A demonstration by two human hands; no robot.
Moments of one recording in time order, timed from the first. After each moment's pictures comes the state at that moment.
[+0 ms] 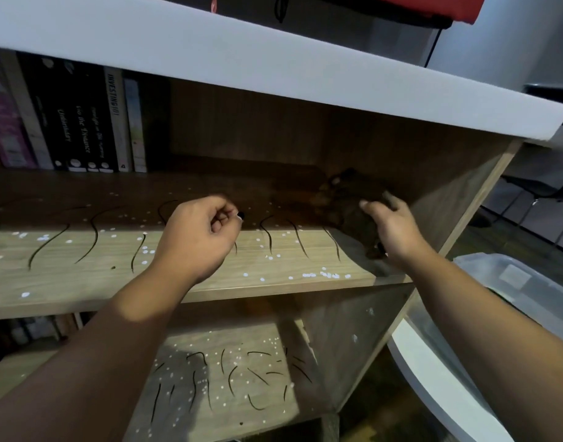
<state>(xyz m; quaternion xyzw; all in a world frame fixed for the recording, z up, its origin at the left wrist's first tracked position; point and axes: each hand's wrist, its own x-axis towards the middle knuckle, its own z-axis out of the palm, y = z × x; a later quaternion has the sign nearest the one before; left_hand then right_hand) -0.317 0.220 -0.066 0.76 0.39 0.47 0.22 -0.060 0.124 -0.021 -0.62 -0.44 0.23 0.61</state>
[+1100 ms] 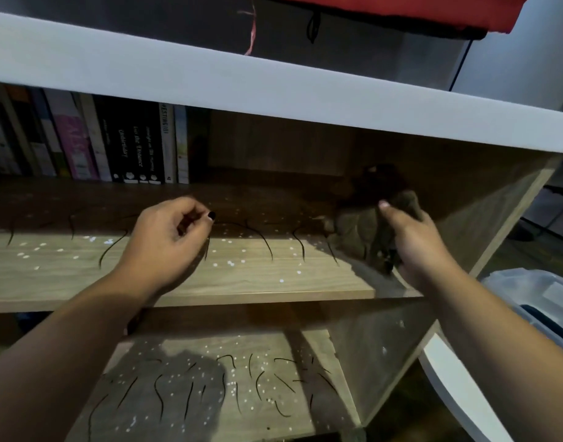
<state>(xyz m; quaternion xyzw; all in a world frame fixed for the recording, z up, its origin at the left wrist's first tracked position) -0.404 0.223 -0.058 0.74 0.39 0.51 0.19 -0.104 0.119 -0.013 -0.56 -0.37 0.31 0.67</state>
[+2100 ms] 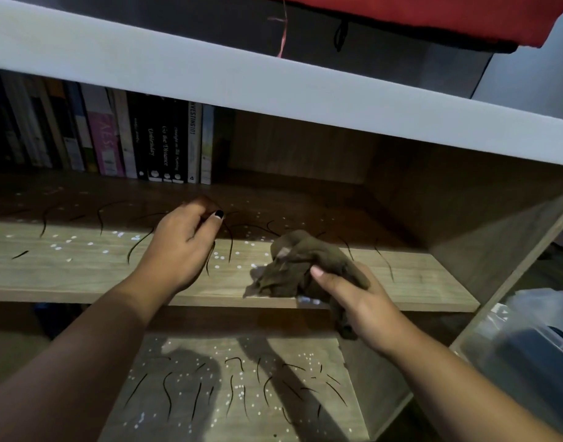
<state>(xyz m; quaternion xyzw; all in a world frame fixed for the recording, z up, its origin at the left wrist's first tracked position) -0.420 0.239 -0.071 0.74 0.41 0.49 0.19 -0.199 0.096 -0.044 -0.53 -0.60 0.37 0.47</state>
